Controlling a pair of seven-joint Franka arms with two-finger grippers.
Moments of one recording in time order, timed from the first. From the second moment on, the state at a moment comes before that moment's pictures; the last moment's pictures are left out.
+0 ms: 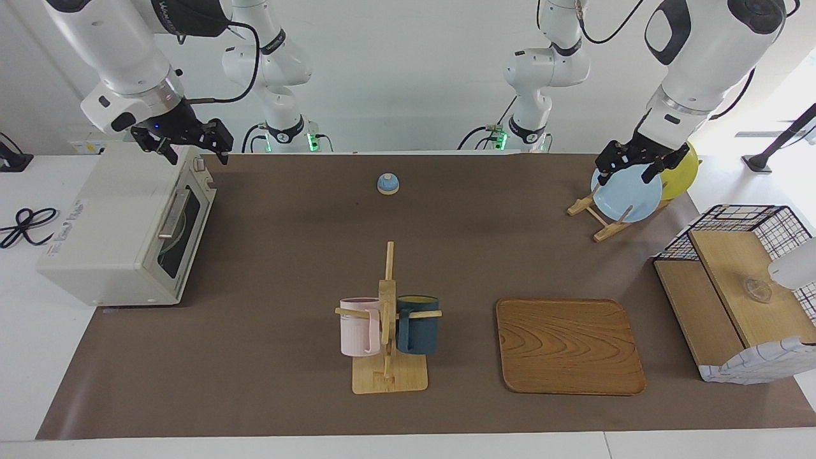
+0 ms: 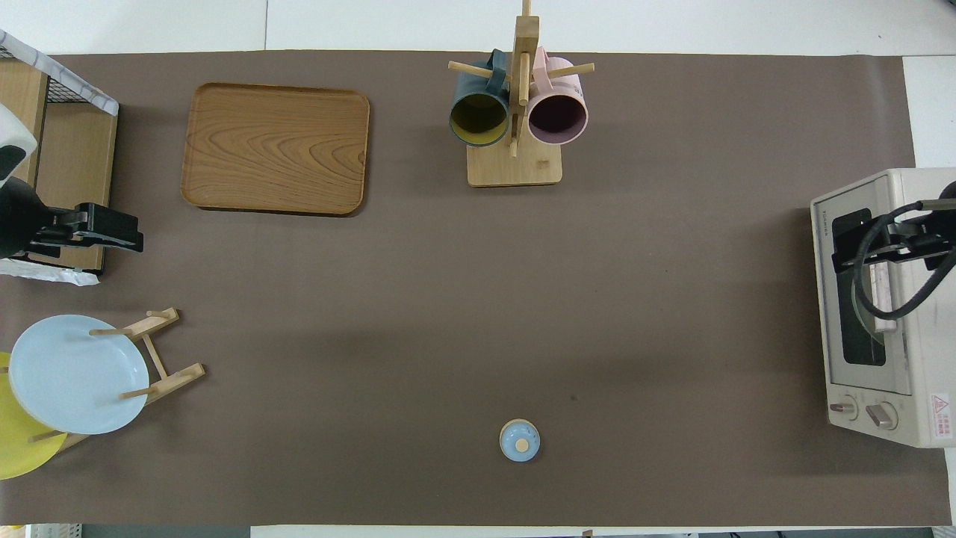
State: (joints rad) left arm -0.05 -0.05 -0.03 -1.69 -0.02 1.62 -0.06; right arm -0.04 0.00 0.04 -1.54 -0.03 1.38 -0.01
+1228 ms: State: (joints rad) left arm -0.05 -0.05 -0.03 -1.69 -0.02 1.62 -0.06; right arm -0.09 -0.04 0.03 -1.75 -0.09 1.64 -0.18
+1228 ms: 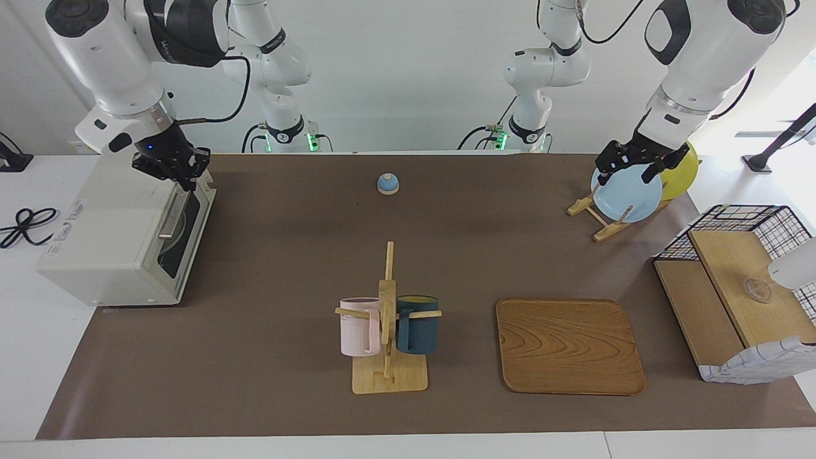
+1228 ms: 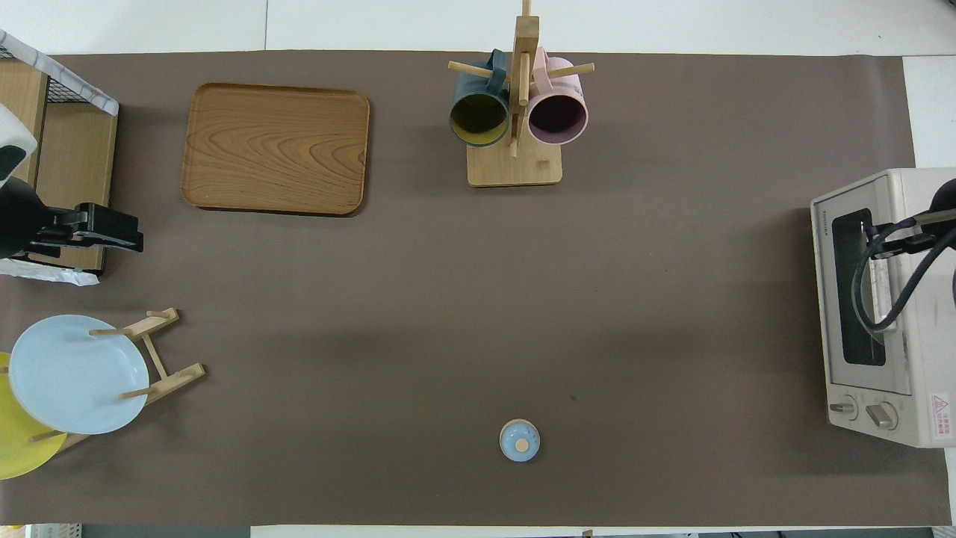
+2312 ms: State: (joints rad) left arm -0.05 -0.05 -0.03 -1.69 -0.02 1.62 -0.06; right arm -0.19 -0.03 0.03 -1.94 -0.16 1.83 -0.19
